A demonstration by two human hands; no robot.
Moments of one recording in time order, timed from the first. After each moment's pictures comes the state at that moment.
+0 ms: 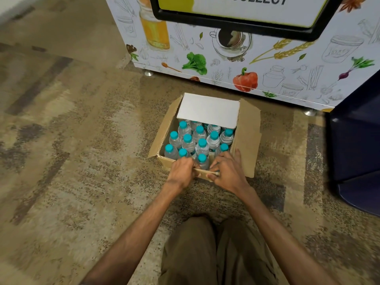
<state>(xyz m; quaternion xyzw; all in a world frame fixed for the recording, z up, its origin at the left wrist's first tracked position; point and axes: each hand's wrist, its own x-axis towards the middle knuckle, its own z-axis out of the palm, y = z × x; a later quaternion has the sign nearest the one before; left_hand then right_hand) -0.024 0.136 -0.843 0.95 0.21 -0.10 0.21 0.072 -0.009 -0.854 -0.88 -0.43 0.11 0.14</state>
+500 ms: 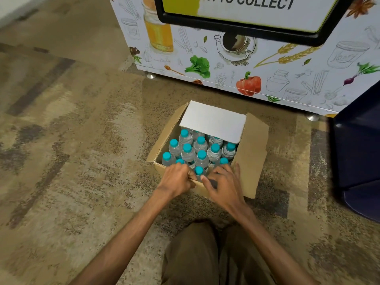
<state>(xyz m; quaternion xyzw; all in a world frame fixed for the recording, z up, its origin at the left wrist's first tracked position) -0.046 0.156 -0.829 0.96 0.16 -0.08 0.21 0.031 -0.006 -0.860 -0.90 -0.38 0.04 0.23</state>
